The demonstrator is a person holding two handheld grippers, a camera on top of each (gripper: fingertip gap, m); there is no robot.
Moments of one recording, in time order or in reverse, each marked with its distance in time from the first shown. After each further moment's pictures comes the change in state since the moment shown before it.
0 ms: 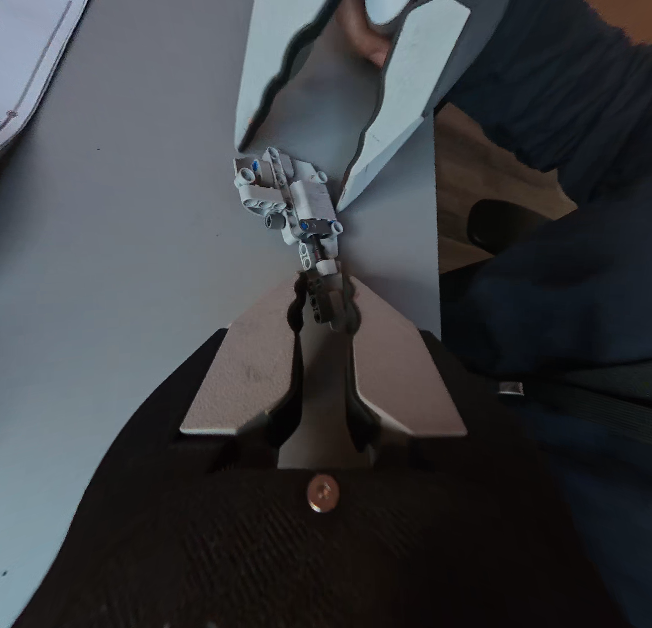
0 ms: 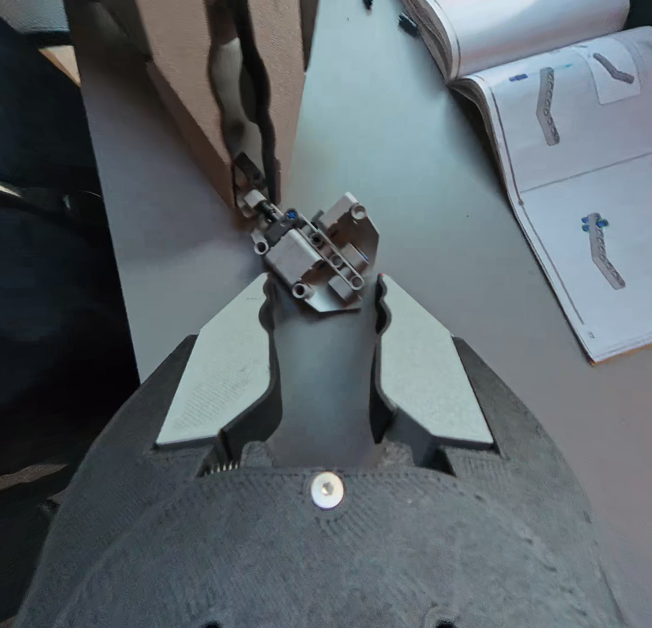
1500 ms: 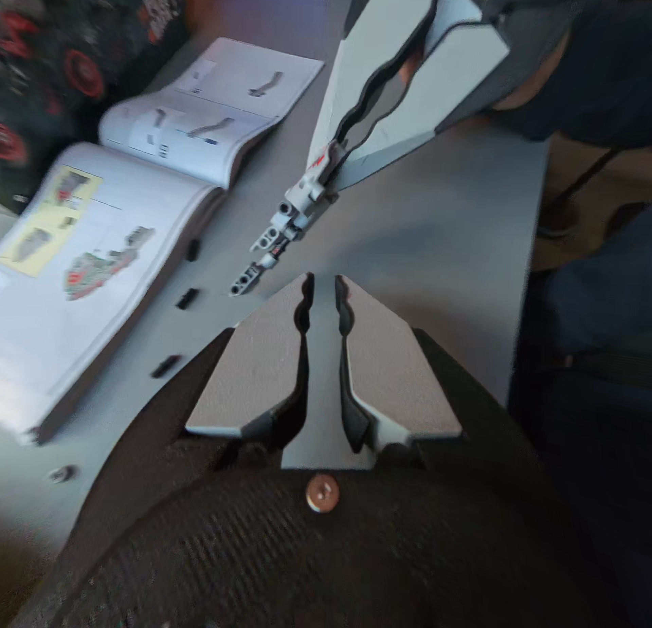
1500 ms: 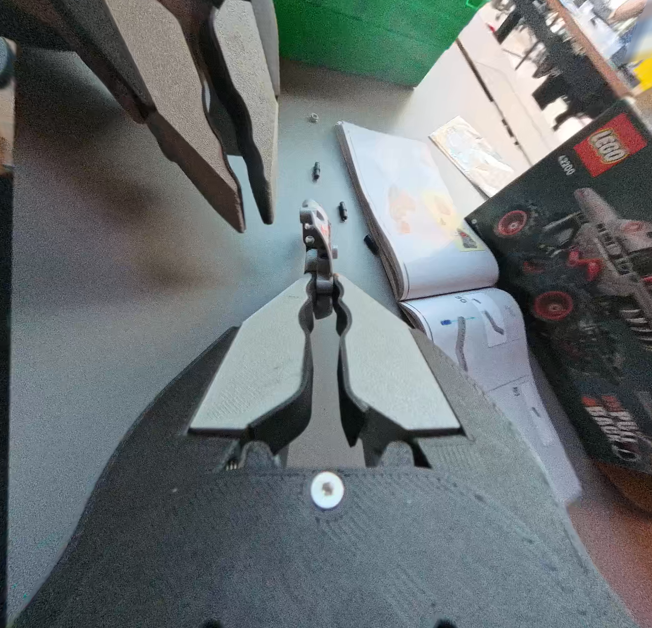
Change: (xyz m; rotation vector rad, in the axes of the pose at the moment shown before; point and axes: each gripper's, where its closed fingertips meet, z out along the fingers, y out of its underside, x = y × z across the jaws) left arm -0.035 0.037 -0.100 0.211 -0.467 0.082; right arm 0.000 -0.116 0.051 0.185 0.202 -0.306
